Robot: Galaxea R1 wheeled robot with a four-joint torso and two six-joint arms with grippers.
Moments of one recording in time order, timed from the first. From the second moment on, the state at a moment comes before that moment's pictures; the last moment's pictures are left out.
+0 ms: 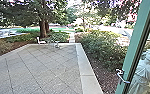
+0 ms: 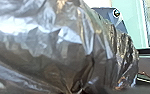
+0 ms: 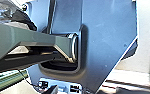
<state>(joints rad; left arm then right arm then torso) 1.58 3.00 -2.61 0.05 -0.02 0.02 -1.62 3.00 -2.65 -0.19 -0.05 0.09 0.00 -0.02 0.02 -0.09</state>
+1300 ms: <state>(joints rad) 1.58 2.99 -2.61 0.05 -0.01 0.02 -1.62 3.00 -2.65 -0.20 -0.05 0.09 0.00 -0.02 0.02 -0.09</state>
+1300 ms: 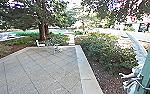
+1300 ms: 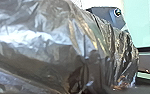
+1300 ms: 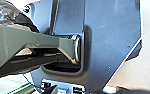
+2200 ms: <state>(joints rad) 1.57 2.99 -2.61 0.05 -0.01 0.02 -1.60 3.01 -2.66 -0.20 -0.05 0.09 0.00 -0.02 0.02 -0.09</state>
